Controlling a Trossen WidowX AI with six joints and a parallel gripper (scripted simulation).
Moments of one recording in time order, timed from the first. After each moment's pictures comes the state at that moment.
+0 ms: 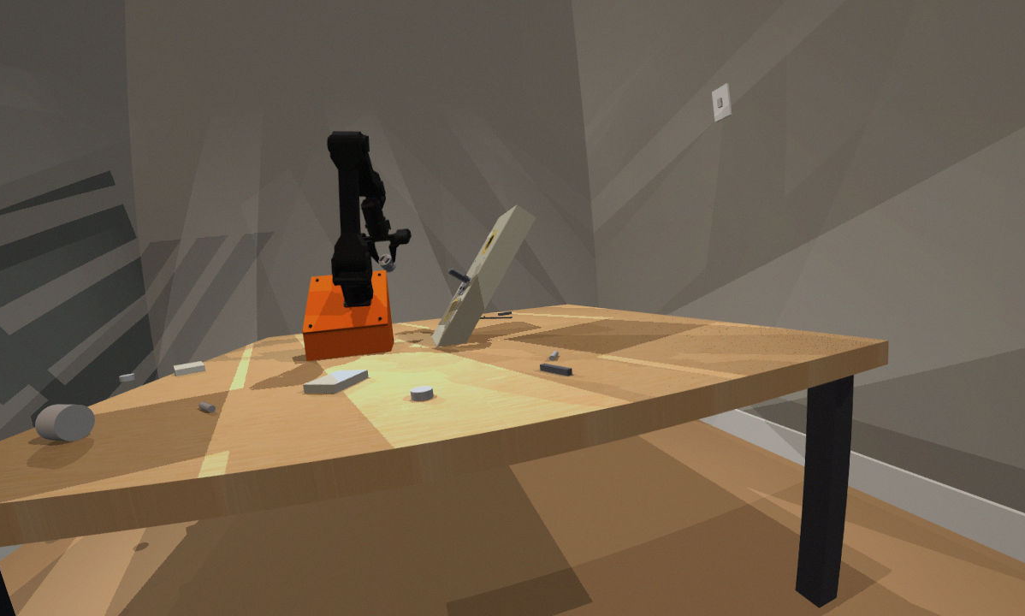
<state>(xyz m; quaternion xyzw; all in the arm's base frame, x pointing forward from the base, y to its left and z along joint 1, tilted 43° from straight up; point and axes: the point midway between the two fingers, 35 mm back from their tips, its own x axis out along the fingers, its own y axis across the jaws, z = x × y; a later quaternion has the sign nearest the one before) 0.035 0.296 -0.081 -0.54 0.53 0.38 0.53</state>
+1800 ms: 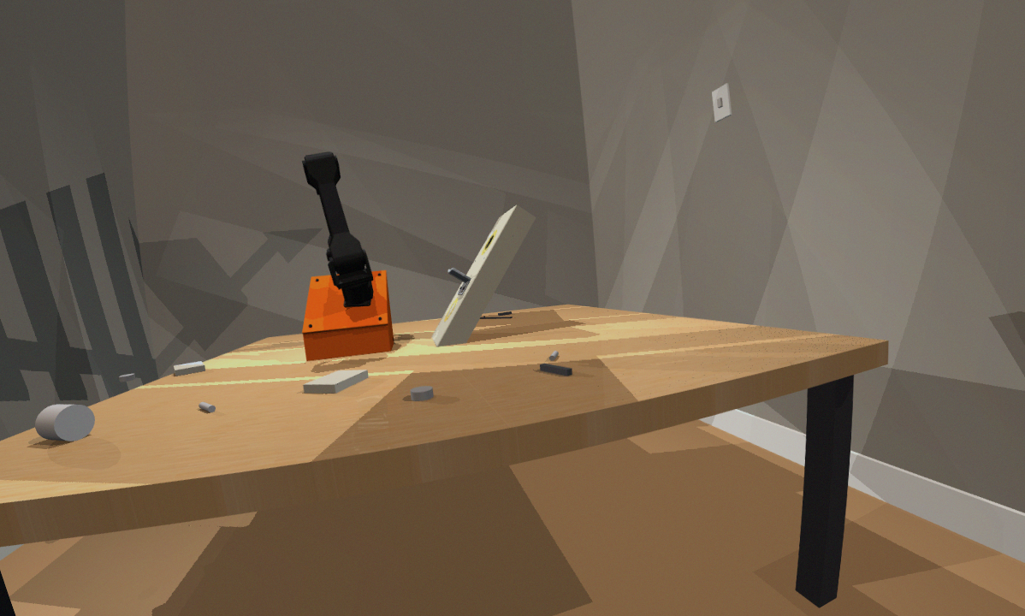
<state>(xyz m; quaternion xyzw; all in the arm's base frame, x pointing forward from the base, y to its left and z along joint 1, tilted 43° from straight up) -0.084 0.160 -0.217 -0.57 0.51 0.55 0.34</state>
